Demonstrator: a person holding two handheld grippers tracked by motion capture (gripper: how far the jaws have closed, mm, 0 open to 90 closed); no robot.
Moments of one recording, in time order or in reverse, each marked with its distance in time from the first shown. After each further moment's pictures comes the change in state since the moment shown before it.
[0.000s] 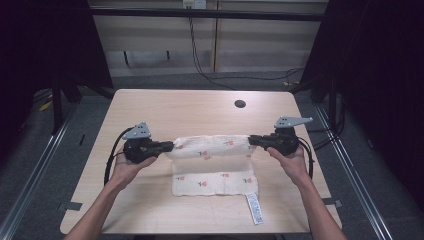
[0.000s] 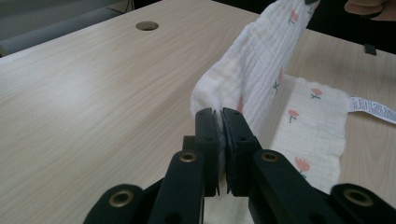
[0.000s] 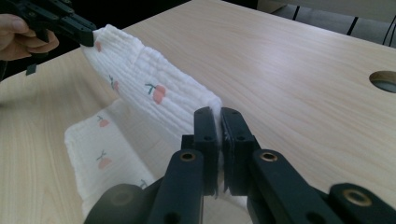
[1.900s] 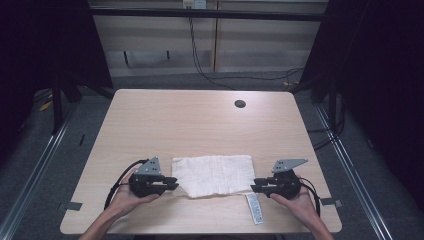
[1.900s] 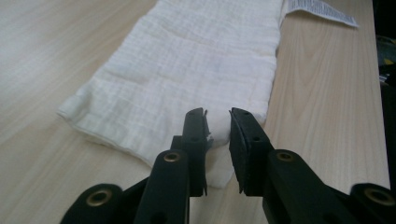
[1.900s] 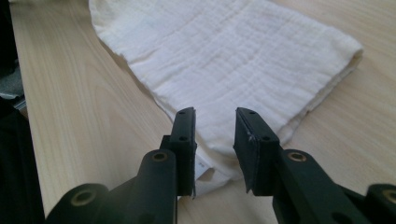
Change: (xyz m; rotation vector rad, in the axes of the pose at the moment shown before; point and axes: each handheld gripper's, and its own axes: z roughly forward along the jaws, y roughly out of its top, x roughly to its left) left arm -0.059 -0.050 0.004 0.184 -0.130 0.091; right arm 0.054 -0.091 -0.012 0.230 0.039 0.013
